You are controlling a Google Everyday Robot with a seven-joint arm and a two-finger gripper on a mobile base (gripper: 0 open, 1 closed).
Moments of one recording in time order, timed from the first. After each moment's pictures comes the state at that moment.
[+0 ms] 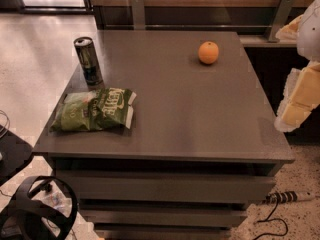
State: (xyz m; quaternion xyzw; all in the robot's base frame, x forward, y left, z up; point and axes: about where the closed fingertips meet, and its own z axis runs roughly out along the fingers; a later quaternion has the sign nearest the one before) arm 0.438 -0.214 0.986 -0.60 0.78 -0.05 0.17
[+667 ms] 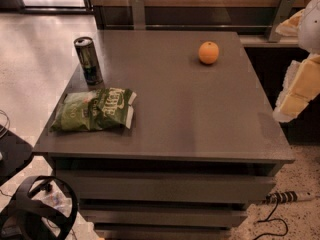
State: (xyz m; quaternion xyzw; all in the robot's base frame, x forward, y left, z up) arm 0.454 -0.221 0.989 -0.60 0.78 -0.04 0.19
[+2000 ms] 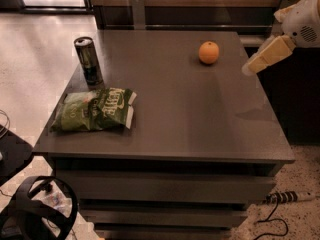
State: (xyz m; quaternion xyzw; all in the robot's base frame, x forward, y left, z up) arm 0.609 -0.251 0.962 -0.47 0.79 0.03 0.39
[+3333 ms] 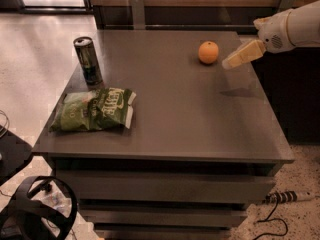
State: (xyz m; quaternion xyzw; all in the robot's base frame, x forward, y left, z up) arm 0.697 -0.239 0.914 -0.43 0.78 0.10 0.45
